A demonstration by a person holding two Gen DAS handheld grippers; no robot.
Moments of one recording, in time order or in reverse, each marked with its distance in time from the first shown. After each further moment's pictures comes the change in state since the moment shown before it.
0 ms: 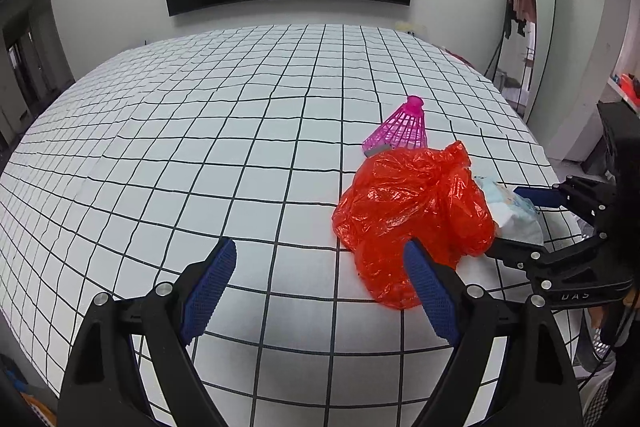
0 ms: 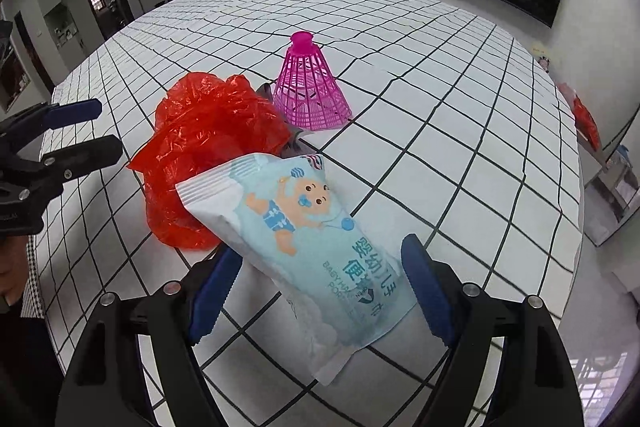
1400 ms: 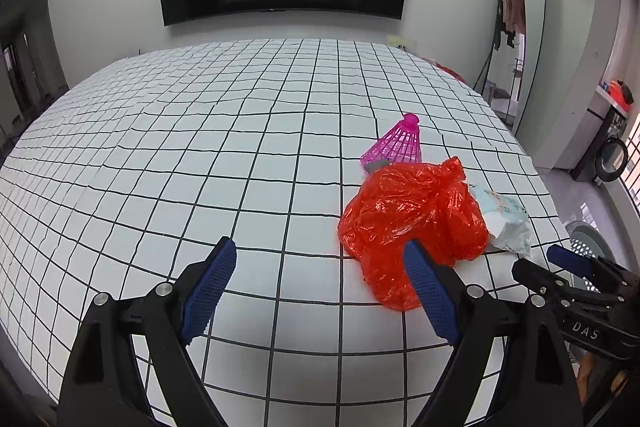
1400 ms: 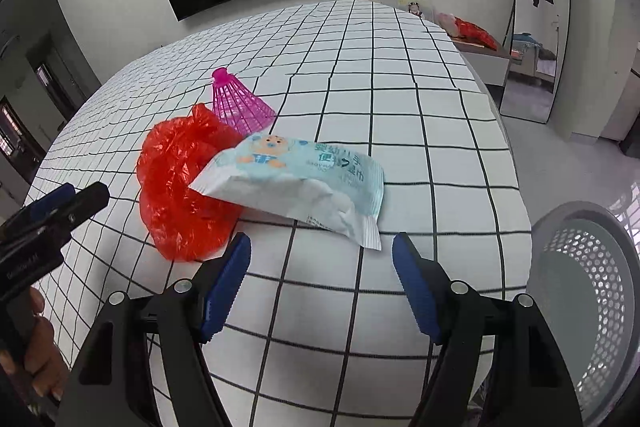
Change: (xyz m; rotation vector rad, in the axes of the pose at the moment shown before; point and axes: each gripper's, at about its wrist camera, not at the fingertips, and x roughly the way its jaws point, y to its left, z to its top) left arm -0.013 0.013 0.000 -0.004 -0.052 -0.043; right arm -0.047 0.029 -0.049 0.473 -0.108 -0.220
